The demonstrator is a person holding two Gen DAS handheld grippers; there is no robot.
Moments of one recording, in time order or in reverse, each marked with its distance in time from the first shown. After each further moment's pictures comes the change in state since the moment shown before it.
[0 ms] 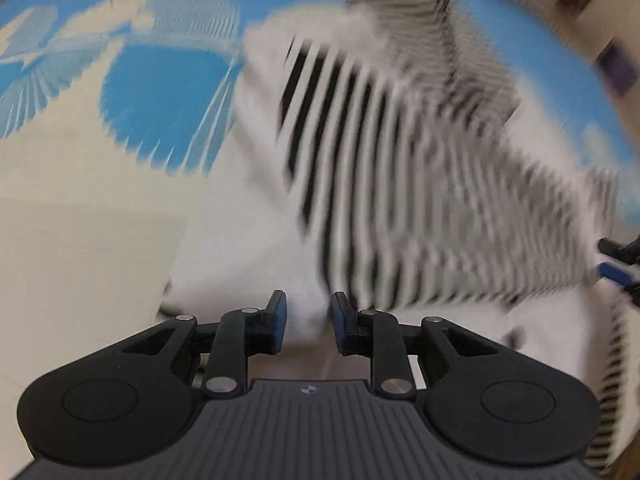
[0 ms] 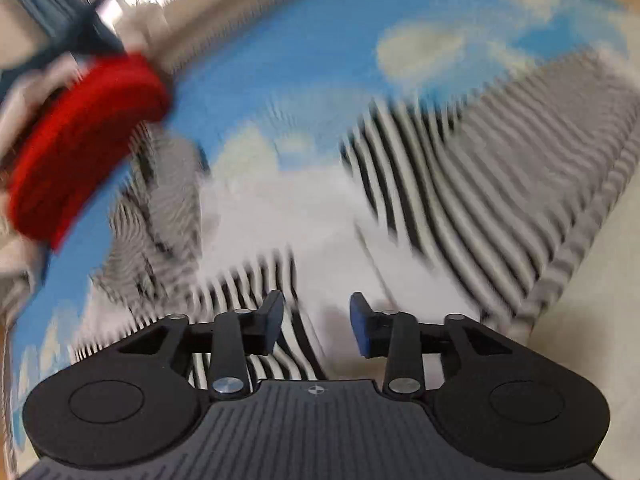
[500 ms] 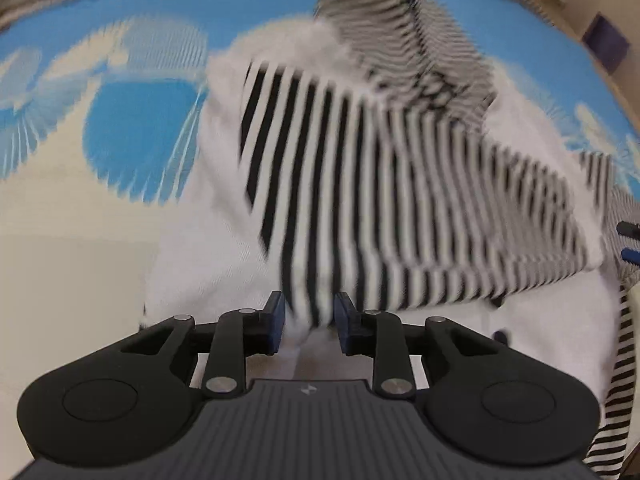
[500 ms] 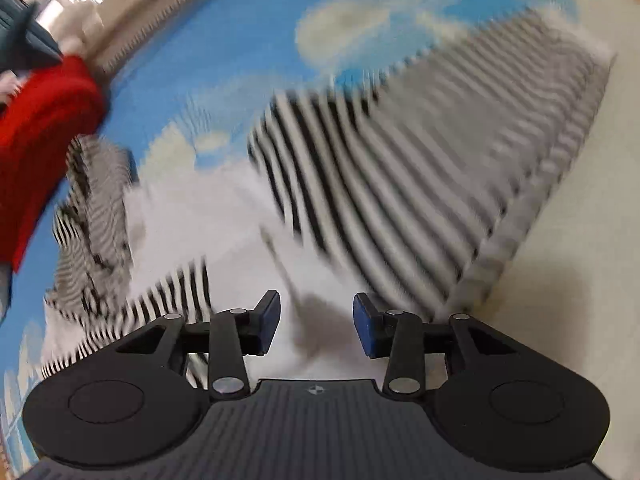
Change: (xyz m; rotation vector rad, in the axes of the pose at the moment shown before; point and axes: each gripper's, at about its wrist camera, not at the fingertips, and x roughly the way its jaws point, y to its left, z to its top) left arm -0.022 -0.039 0.008 0.088 -0.085 0.017; right arm -0.005 -0.040 0.025 0.084 -0.035 -0.093
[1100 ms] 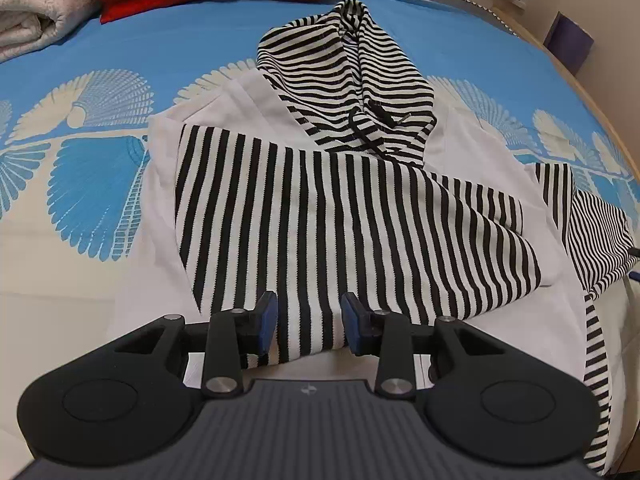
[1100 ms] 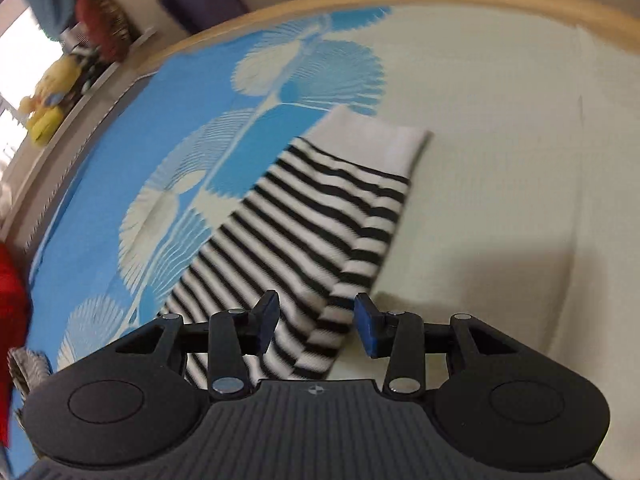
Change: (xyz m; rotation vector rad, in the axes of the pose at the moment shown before) left arm -0.014 -0.044 0.019 0.062 -0.063 -0.050; right arm -0.023 -0.202 0.086 0.370 -0.226 -0.118
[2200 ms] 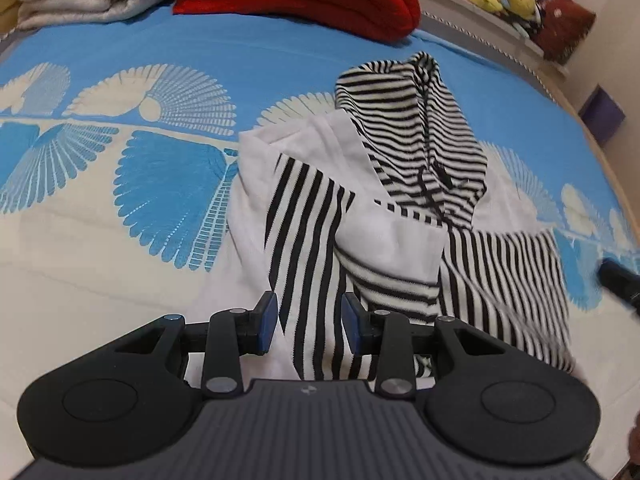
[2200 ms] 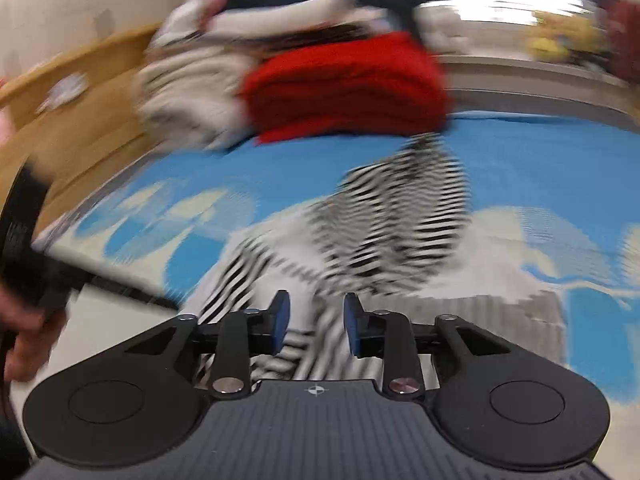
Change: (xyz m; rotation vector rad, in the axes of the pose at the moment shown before) left arm -0.033 0.074 0.010 -0.204 -0.064 0.008; right arm -0.149 0.241 -0.238 -1.089 0.132 0.749
